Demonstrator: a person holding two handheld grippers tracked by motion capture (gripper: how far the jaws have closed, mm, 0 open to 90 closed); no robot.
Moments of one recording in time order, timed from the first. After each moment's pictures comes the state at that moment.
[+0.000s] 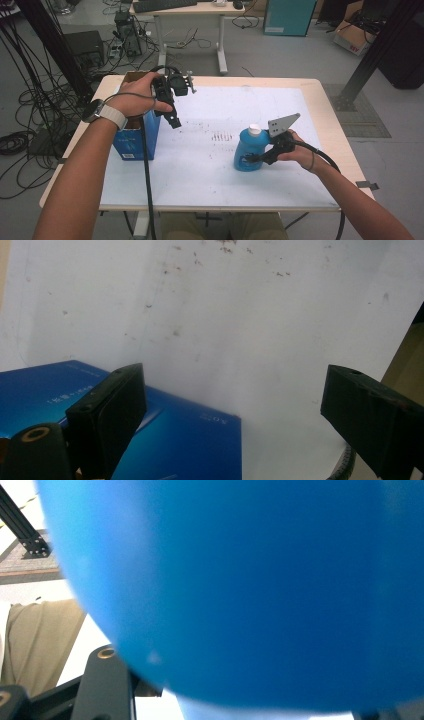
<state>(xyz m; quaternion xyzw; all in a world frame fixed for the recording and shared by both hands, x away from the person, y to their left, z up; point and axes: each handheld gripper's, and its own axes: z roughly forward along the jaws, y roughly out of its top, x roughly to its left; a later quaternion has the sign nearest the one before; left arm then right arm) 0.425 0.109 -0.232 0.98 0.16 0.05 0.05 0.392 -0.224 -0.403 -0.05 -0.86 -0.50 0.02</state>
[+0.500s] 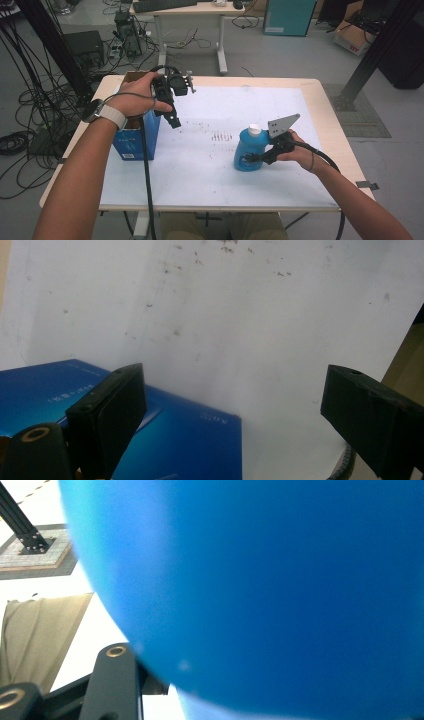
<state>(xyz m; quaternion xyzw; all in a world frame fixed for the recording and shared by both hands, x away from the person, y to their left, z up) 0.425 0.109 -0.232 0.98 0.17 0.05 0.05 0.391 -0.223 -0.402 -0.04 -0.86 -0.50 0.01</state>
